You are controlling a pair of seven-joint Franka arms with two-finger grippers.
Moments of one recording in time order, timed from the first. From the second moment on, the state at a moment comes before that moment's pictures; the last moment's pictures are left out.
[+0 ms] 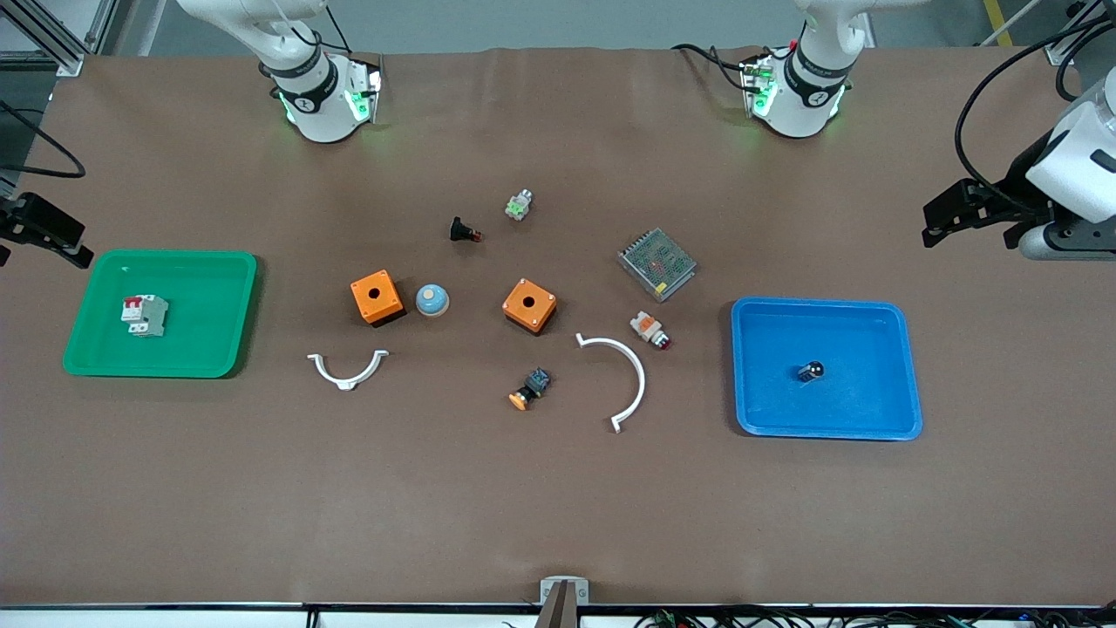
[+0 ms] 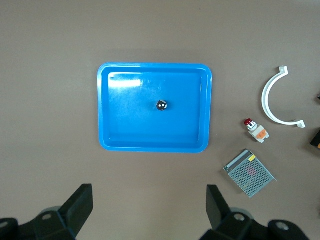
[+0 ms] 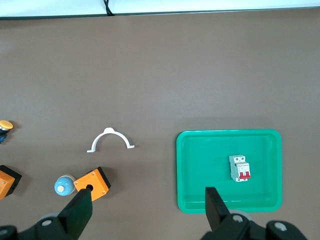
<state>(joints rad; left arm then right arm) 0.07 0.04 -0.18 -1.50 0.00 1.55 -0.08 0.02 0.03 -0.08 -1.49 0.00 1.64 -0.03</state>
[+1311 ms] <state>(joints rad) 0.09 0.28 -0.18 -1.86 0.02 2.10 -0.08 -0.27 0.26 -0.09 -1.51 -0.01 1.66 -0.33</state>
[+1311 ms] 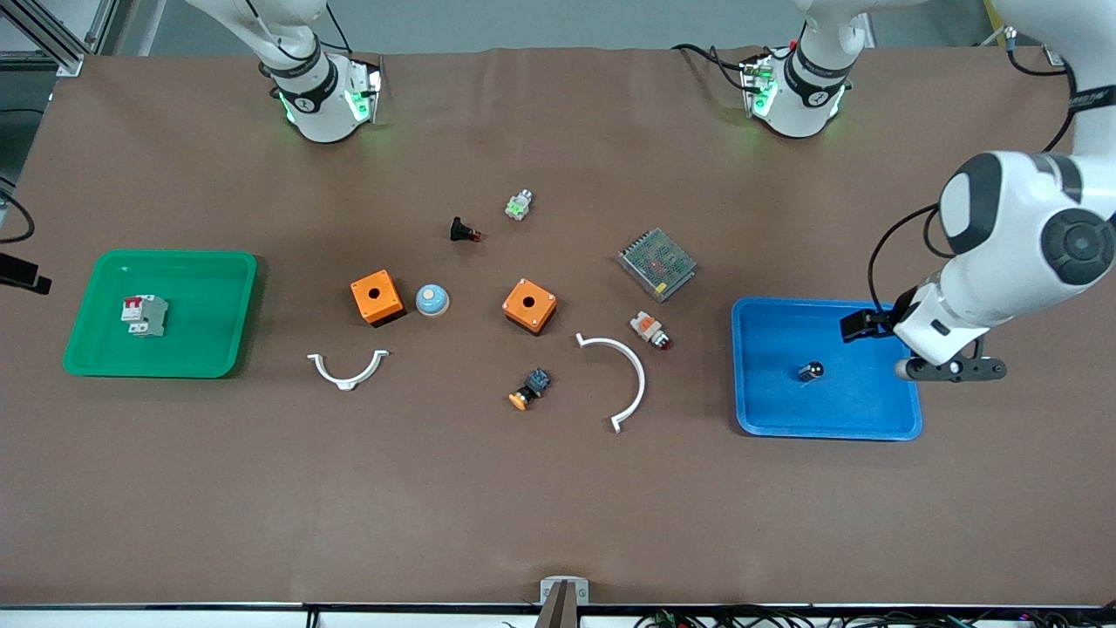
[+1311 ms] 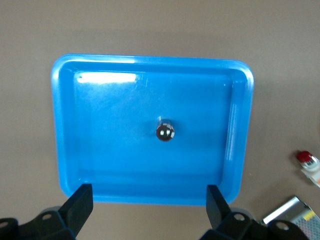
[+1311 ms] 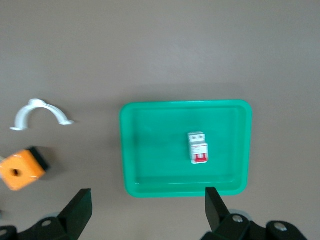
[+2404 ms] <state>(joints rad) 0.09 0.56 -0.18 -1.88 0.02 2.36 -0.08 -0.42 0.46 -0.08 -1.88 0.00 2.22 -0.68</state>
